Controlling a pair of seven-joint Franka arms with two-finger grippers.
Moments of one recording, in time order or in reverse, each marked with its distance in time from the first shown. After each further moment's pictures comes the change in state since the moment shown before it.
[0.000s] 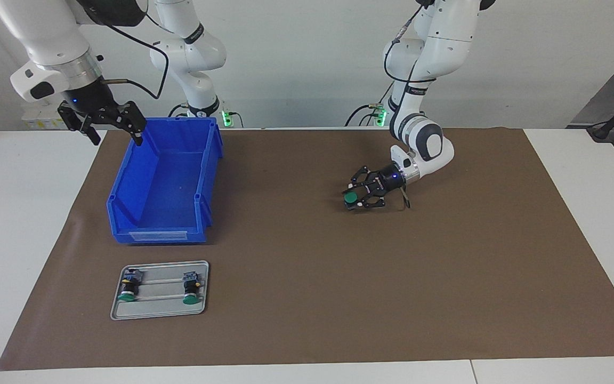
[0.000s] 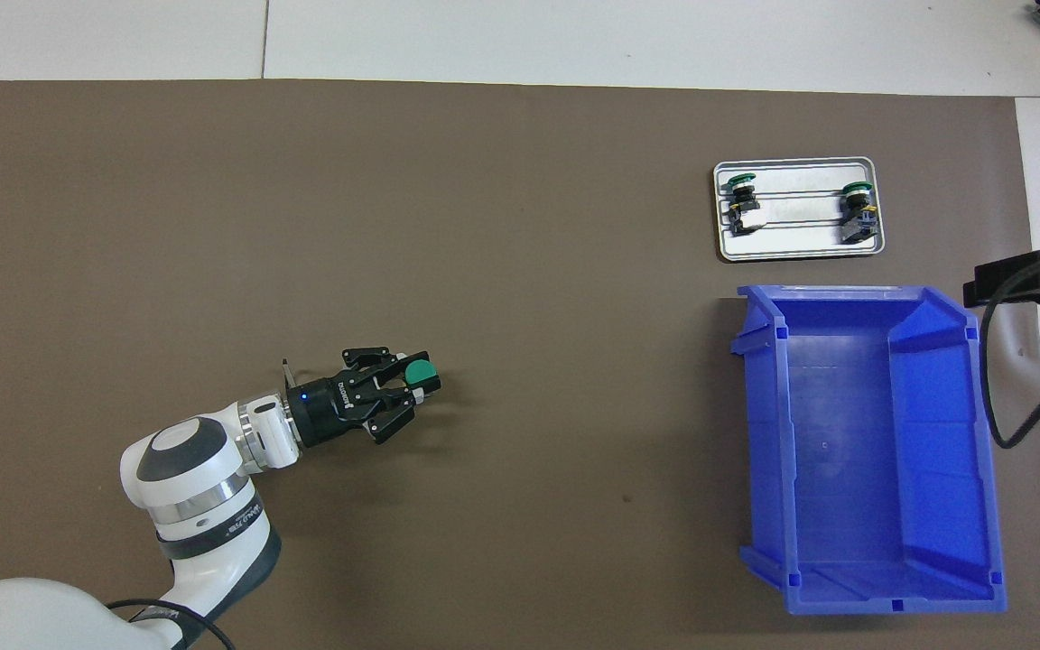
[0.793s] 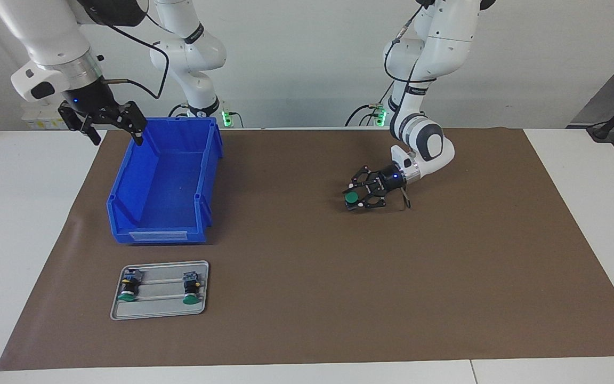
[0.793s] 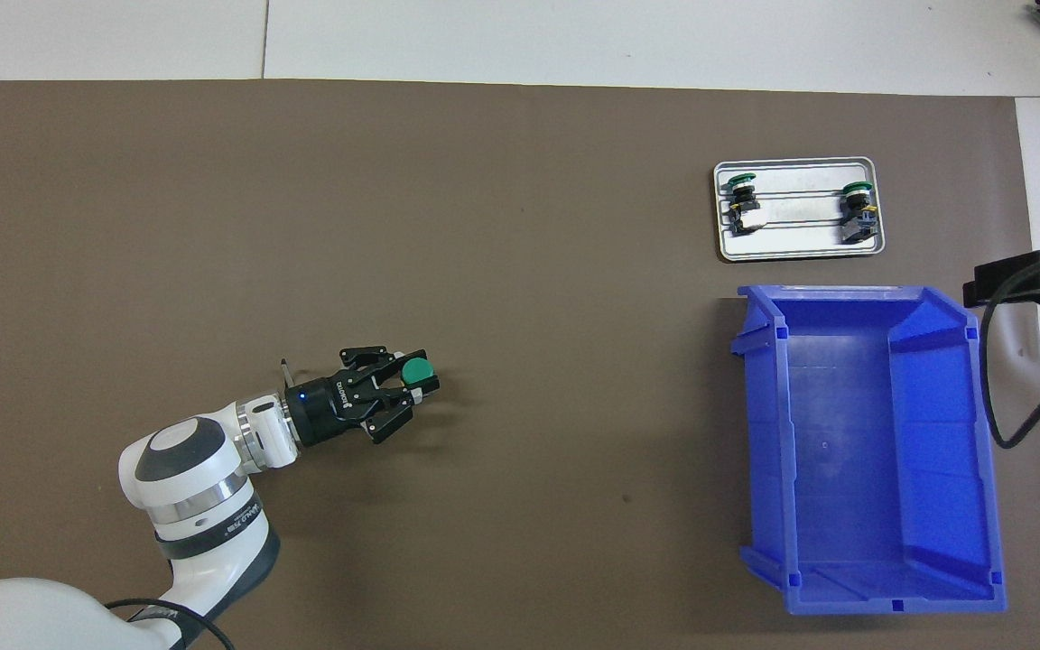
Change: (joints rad) left arm 0.002 0.000 0.003 -0.001 0.000 0.002 0.000; right arm 0.000 0.000 0.000 0.000 0.000 0.000 0.000
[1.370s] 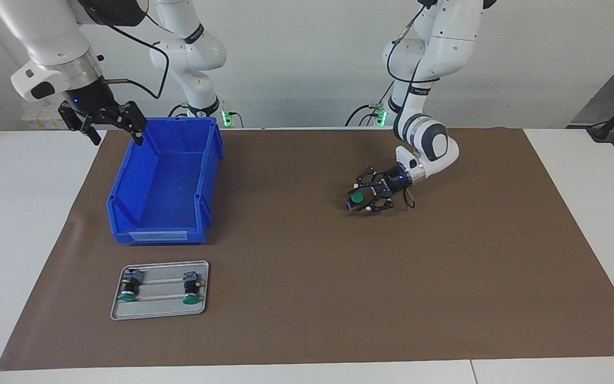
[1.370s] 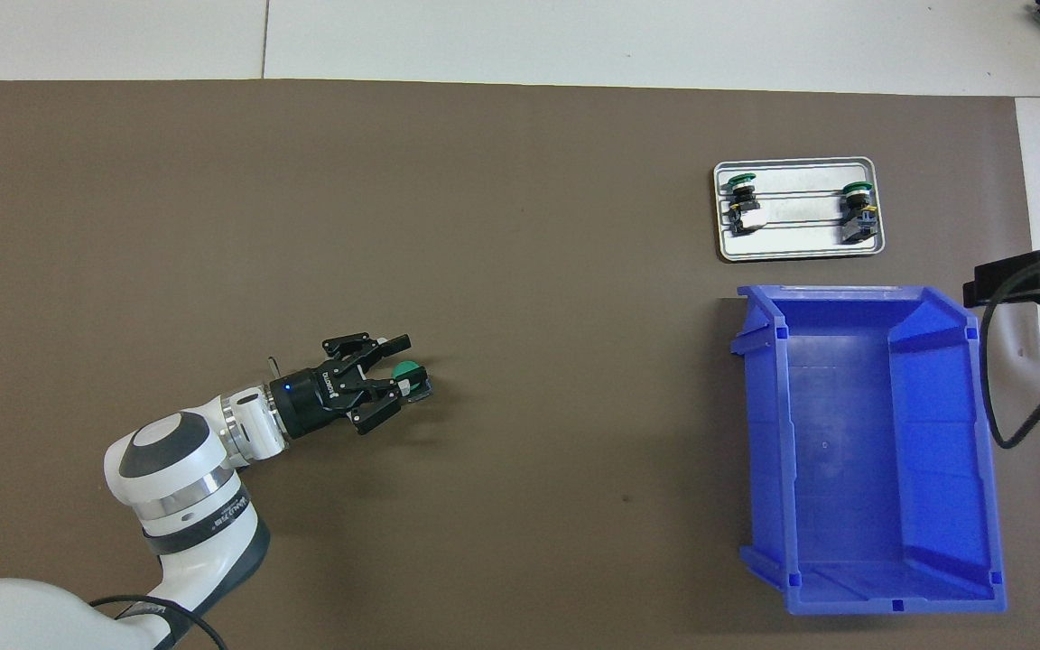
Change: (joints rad) left arm 0.025 -0.014 0.006 0.018 0.000 0.004 -0.031; right arm 0.000 0.000 0.000 0.000 0.000 0.000 0.000
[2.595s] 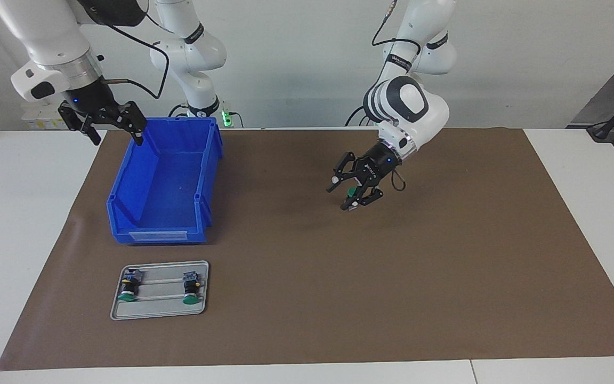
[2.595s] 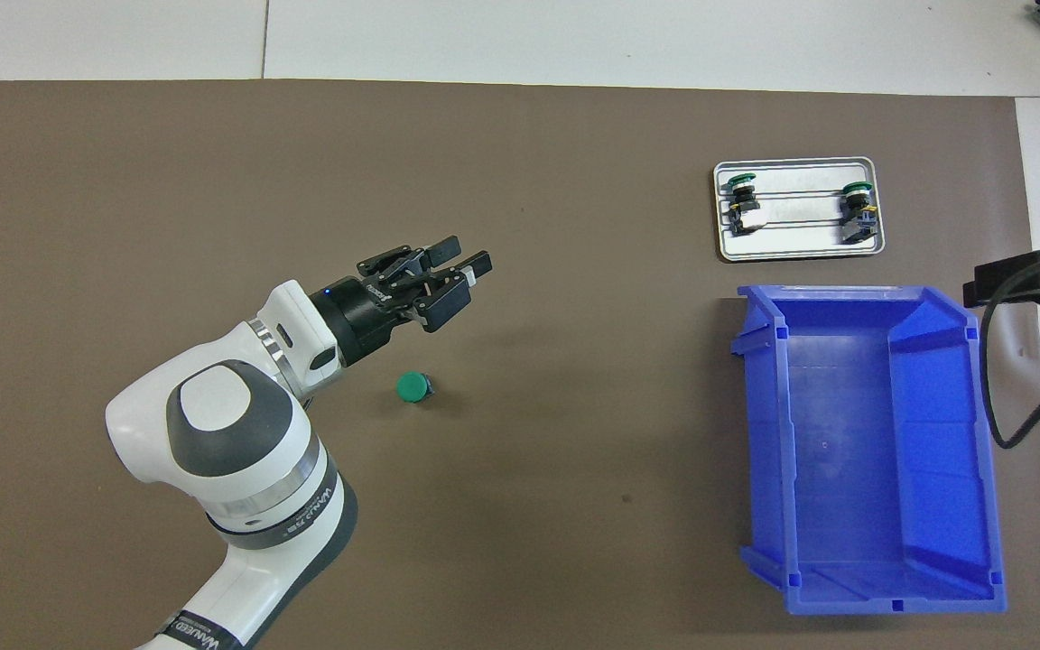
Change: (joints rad) left arm -0.197 -0.118 -0.093 0.360 0.003 0.579 -0.735; right arm 0.000 0.000 0.000 0.000 0.000 0.000 0.000
